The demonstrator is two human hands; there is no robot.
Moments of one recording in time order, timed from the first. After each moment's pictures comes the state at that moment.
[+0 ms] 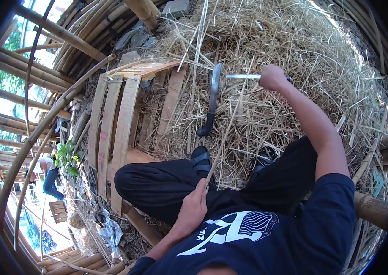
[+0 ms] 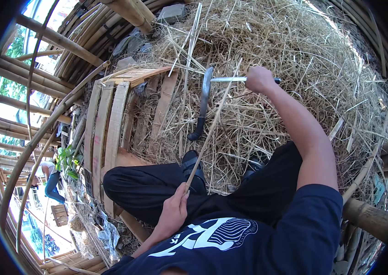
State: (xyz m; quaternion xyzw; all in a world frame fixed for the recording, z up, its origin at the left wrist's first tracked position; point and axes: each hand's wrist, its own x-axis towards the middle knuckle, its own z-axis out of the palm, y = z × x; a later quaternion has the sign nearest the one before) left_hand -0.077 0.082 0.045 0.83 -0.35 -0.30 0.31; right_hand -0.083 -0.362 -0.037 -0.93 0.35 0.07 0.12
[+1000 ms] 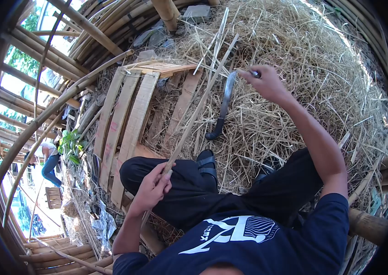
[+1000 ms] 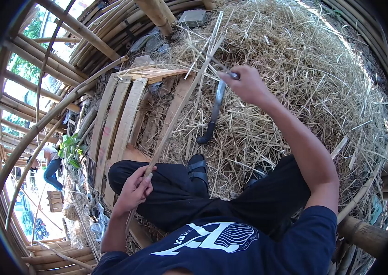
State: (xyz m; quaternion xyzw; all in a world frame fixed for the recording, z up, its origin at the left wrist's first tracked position) left_hand 0.022 0.113 0.100 0.76 -0.20 -0.46 0.41; right_hand -0.055 -0.293 0.041 -0.87 0.27 -0.16 0.38
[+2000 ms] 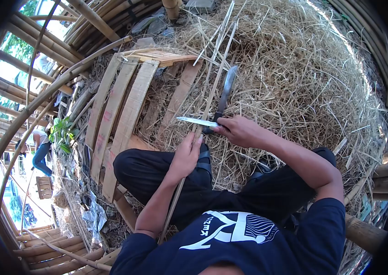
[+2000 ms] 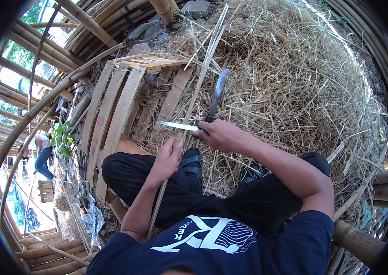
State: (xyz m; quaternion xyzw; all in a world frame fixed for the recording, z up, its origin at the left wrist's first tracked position) left_hand 0.028 0.028 -0.029 0.75 -0.28 -0.34 0.50; right_hand -0.065 -0.183 0.001 -0.92 0.04 0.03 0.38
